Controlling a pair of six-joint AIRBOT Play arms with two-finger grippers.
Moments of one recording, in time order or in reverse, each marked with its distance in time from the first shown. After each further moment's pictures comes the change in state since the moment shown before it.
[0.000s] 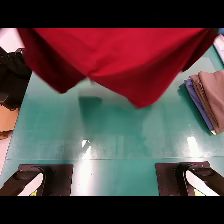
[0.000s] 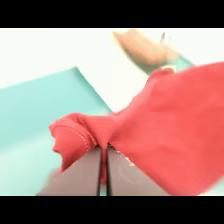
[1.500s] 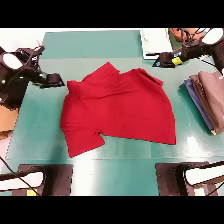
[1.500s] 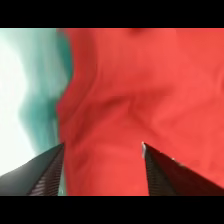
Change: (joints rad) left arm 0.132 -0.533 -0.381 0.263 -0.107 -0.115; right arm -0.026 -0.658 -0.119 0.080 -0.054 -0.040
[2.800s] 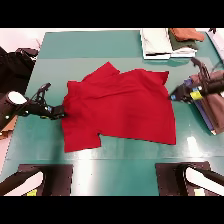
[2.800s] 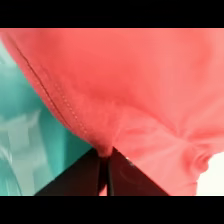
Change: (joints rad) left arm -0.012 0.264 -0.540 -0.184 0.091 0.049; right arm -0.239 0.434 -0.681 0.051 0.109 -0.093
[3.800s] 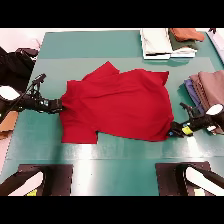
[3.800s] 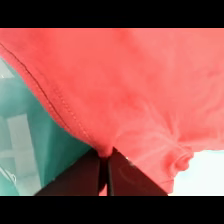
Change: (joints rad) left arm -0.005 0.050 0.069 -0.005 -0.032 0.000; right arm -0.032 0.058 -0.477 -0.095 -0.109 0.023
